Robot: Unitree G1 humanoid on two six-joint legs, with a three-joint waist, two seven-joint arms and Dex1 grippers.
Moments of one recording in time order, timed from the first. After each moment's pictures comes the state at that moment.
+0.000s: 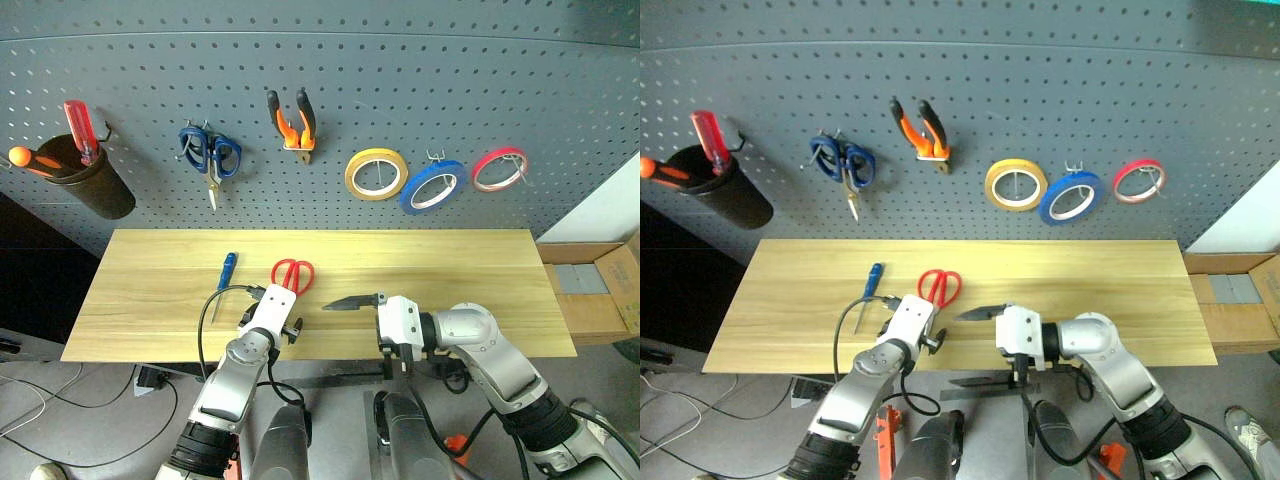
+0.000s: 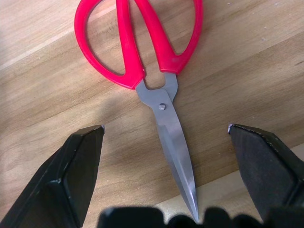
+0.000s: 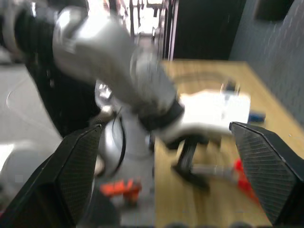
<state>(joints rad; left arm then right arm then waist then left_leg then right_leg) -0.14 0.26 -0.19 -0.07 0.13 0.69 -0.15 -0.29 -0.47 0.42 -0.15 0.18 0.00 1.07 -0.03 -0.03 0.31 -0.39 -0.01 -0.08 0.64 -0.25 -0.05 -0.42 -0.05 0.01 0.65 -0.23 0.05</state>
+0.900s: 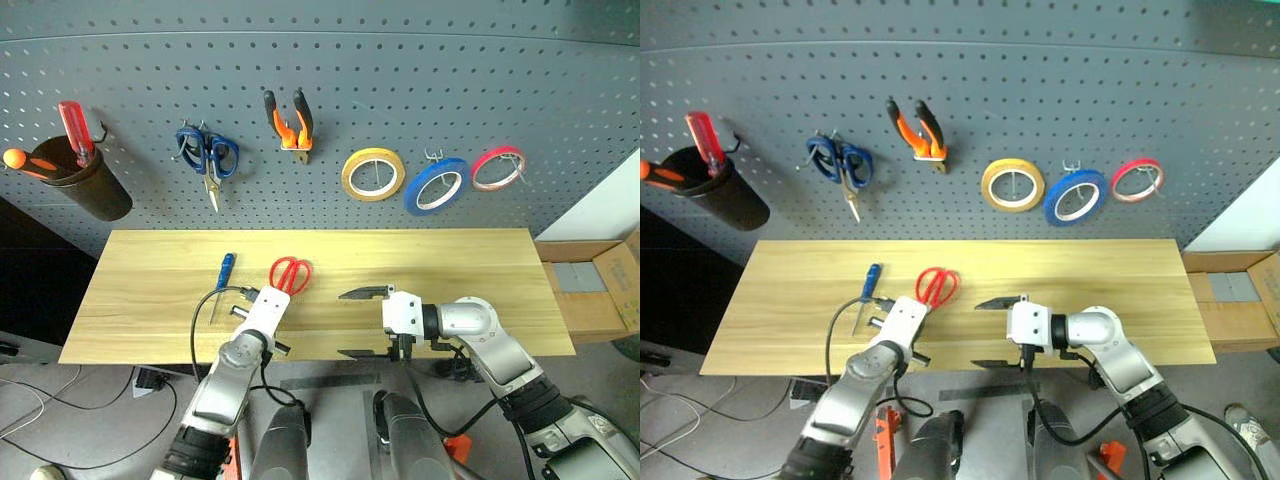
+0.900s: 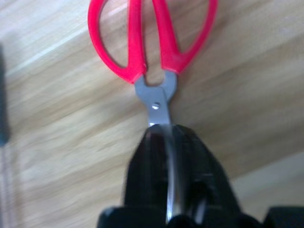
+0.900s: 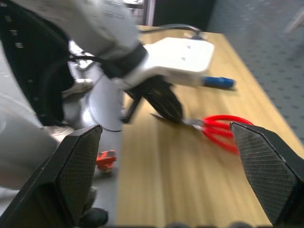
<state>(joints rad) -0.06 0.33 -0.17 -0.09 0.16 0.55 -0.17 -0.36 -0.45 0.37 0.01 0.11 -0.11 1.02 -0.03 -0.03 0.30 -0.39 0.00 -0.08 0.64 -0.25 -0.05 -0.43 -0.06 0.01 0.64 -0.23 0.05</state>
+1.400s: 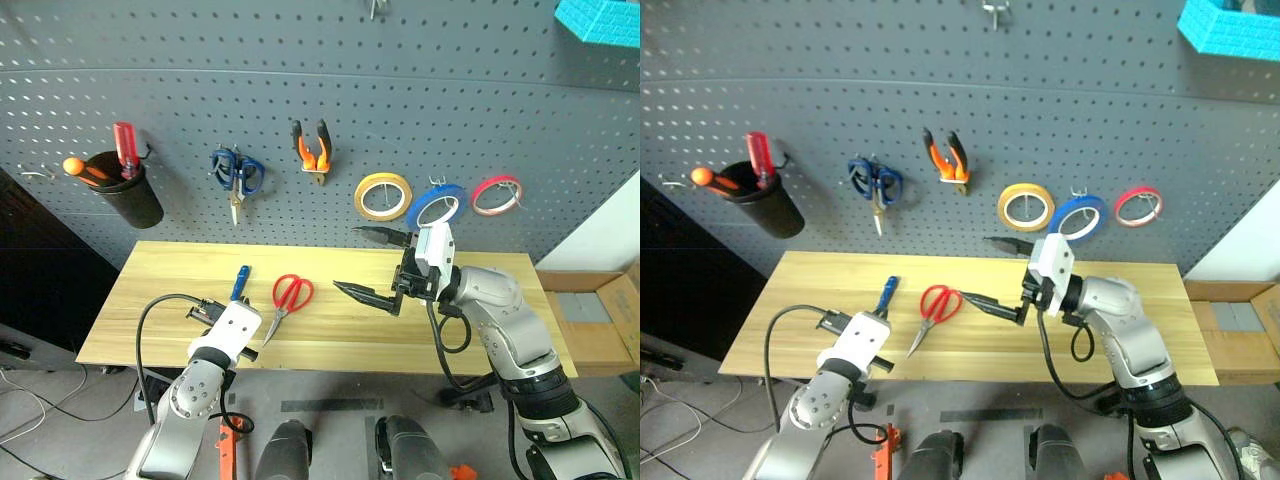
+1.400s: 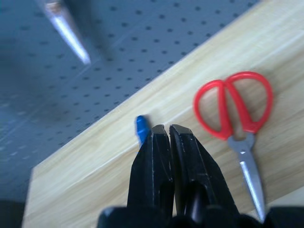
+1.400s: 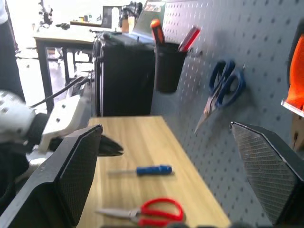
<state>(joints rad) 0.16 0.40 -0.07 -0.26 0.26 0.20 -0.07 -0.42 -0.35 0.18 -0.19 0.37 0.17 0.89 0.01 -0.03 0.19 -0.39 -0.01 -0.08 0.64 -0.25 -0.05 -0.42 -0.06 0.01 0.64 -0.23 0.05</state>
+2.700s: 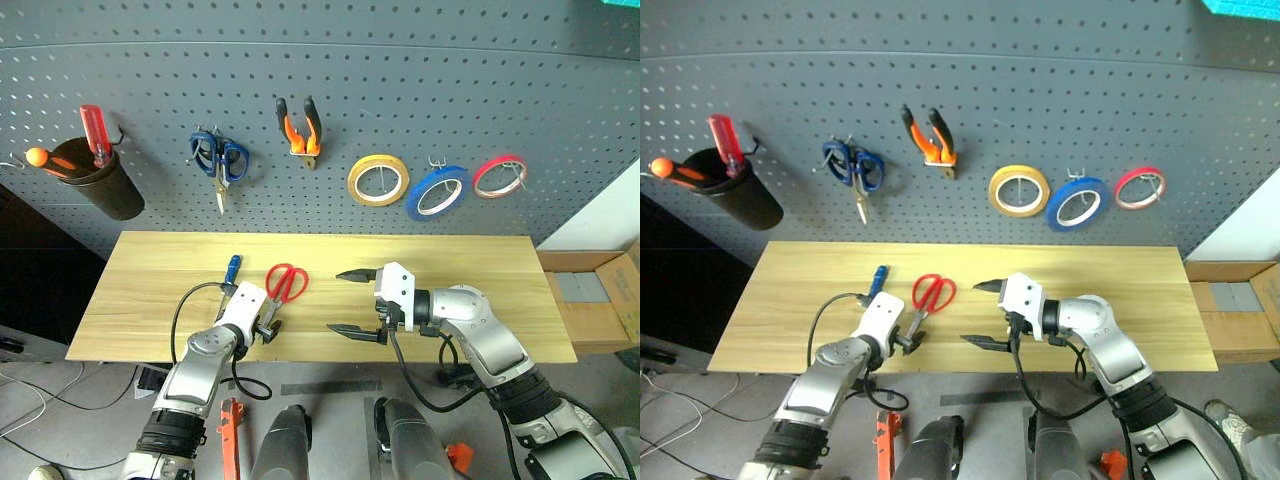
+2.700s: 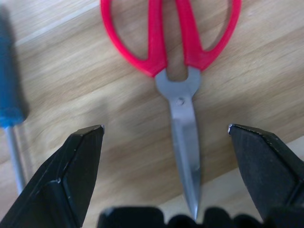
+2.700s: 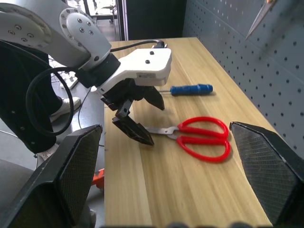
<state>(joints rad) -0.20 0.39 -0.07 0.11 0.05 0.58 -0.41 -0.40 -0.37 0.34 -0.04 0.14 0.13 0.96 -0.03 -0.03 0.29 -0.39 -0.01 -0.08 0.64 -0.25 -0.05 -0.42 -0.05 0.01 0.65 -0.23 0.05</state>
